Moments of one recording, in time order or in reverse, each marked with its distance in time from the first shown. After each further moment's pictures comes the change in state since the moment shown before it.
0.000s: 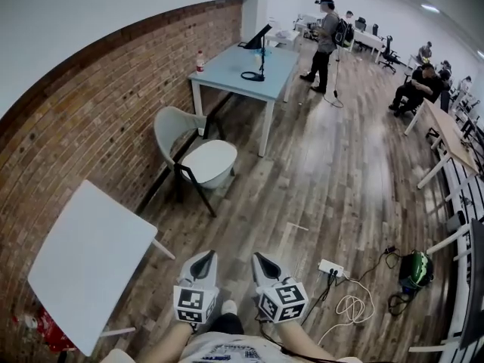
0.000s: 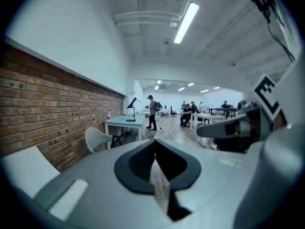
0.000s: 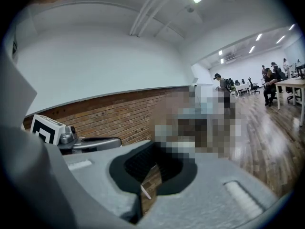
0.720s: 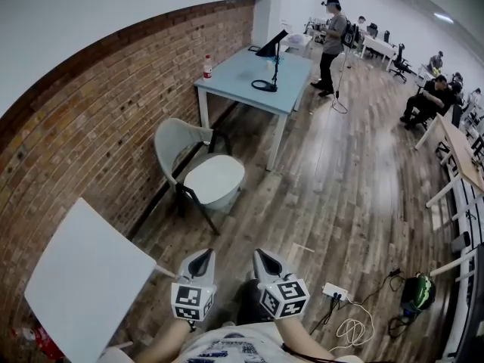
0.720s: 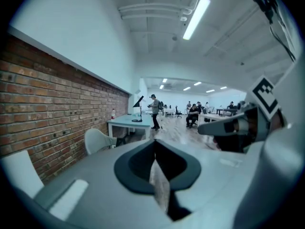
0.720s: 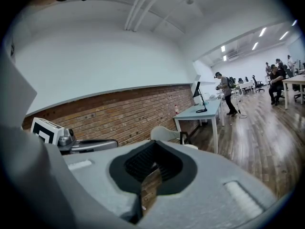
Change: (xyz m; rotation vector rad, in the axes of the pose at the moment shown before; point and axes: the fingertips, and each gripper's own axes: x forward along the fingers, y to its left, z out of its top) left arm 0.143 0.112 0.020 -0.035 0.006 0.048; right arm 0.170 -0.069 0.052 0.003 0.011 0.029
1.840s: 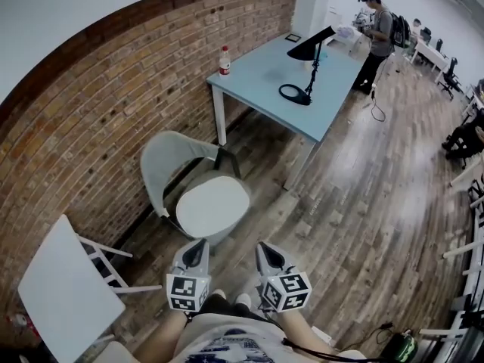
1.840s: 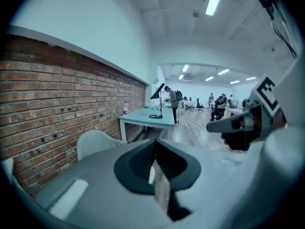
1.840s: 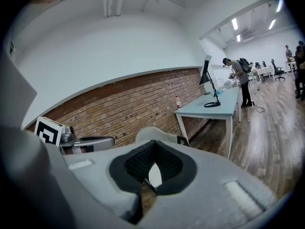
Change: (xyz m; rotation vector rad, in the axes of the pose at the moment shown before) left arm 0.355 0.127 0.054 -0.060 0.109 0.235; right arm 0.308 -0.247 0.107 0.003 0.151 0.175
